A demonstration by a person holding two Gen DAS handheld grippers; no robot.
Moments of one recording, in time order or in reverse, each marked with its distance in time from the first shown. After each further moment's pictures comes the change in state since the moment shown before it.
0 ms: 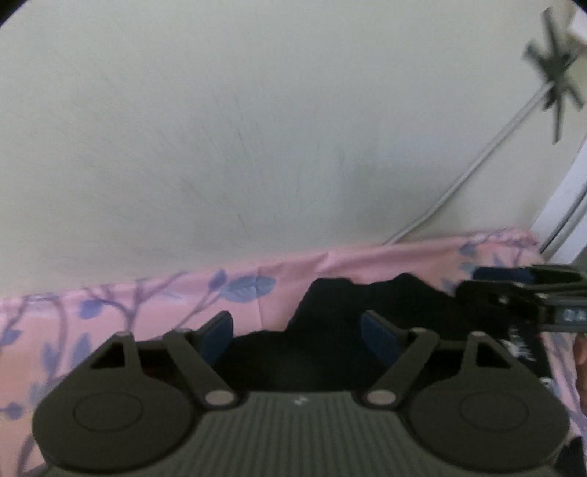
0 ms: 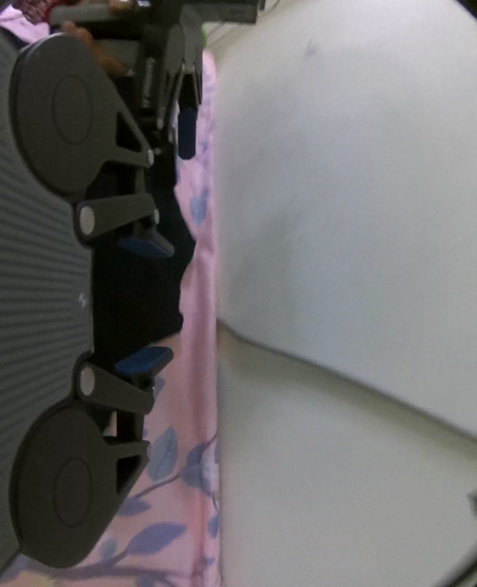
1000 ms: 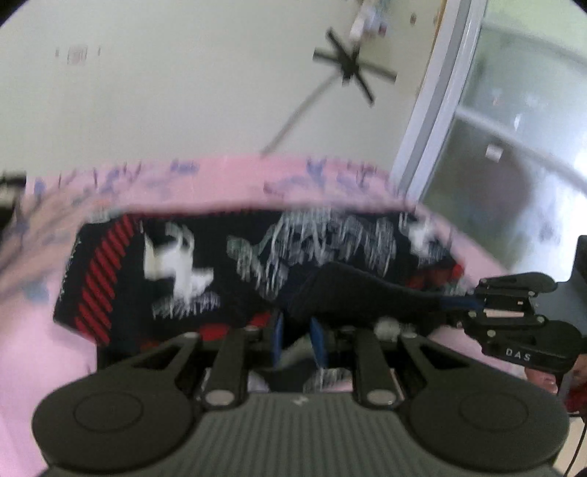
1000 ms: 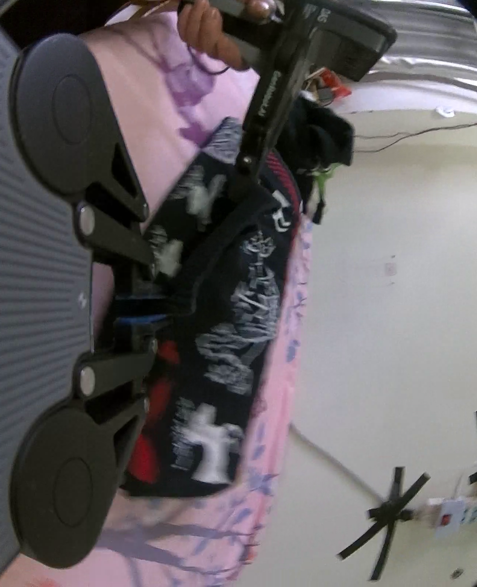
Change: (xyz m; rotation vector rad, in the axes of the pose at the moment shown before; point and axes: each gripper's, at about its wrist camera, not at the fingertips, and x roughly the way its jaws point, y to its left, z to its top) left arm -0.220 -0.052 -0.279 0.089 -0.155 -0.177; right arm -0.218 0.111 -0.296 -0.385 -0.222 0.056
